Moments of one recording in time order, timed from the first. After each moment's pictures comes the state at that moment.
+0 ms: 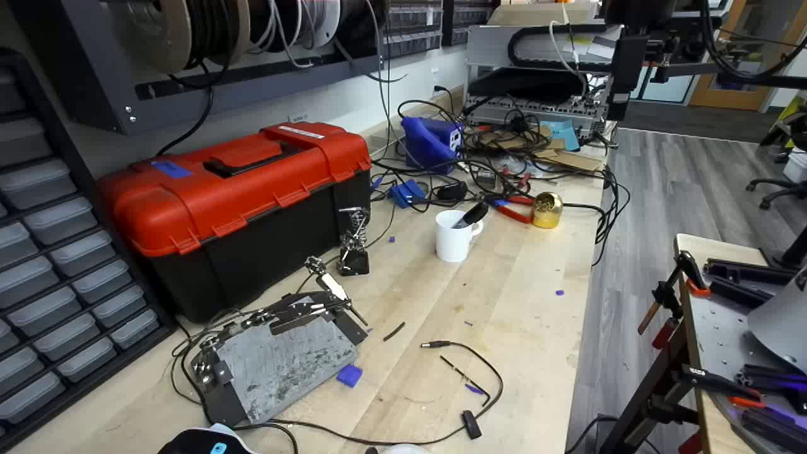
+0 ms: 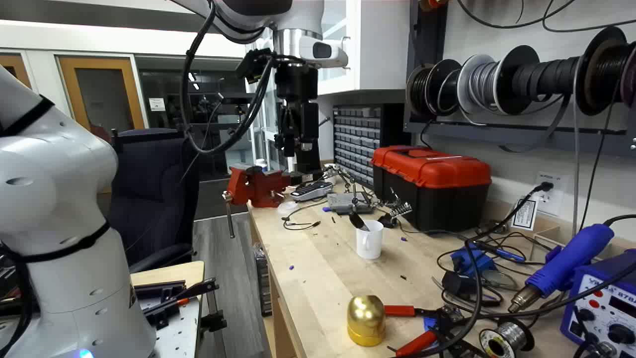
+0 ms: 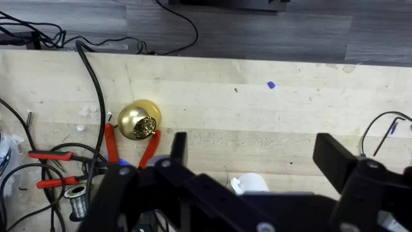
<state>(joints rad) 0.01 -0.57 0.01 -2.48 -0.02 1.86 -0.02</state>
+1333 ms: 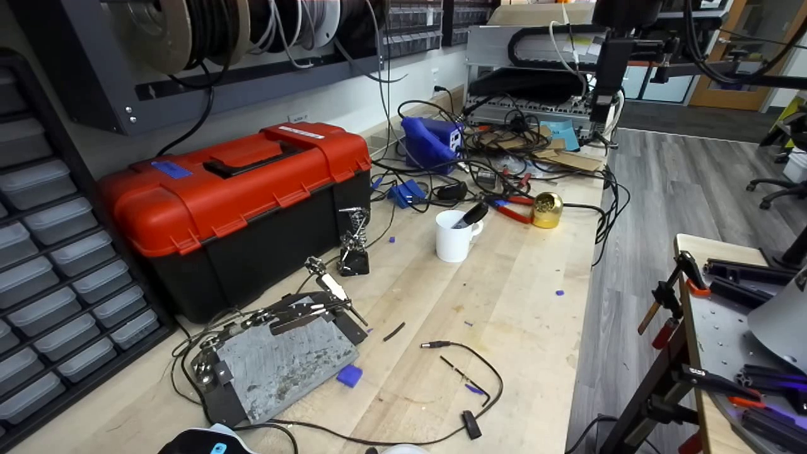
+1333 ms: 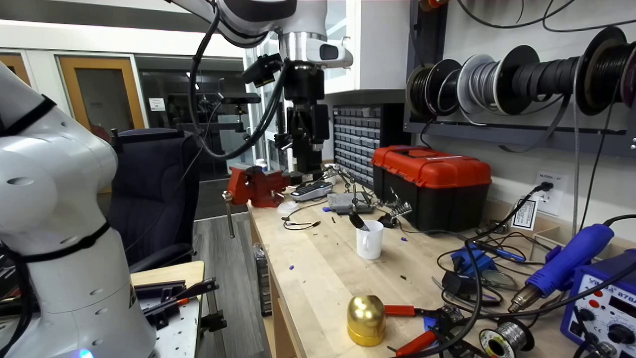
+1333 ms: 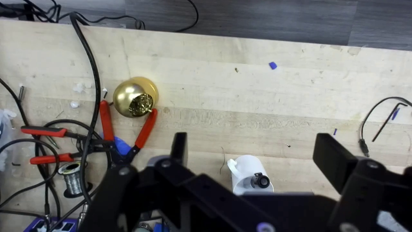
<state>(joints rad) 0.02 -0.55 0.01 -2.48 -0.02 1.95 -0.04</state>
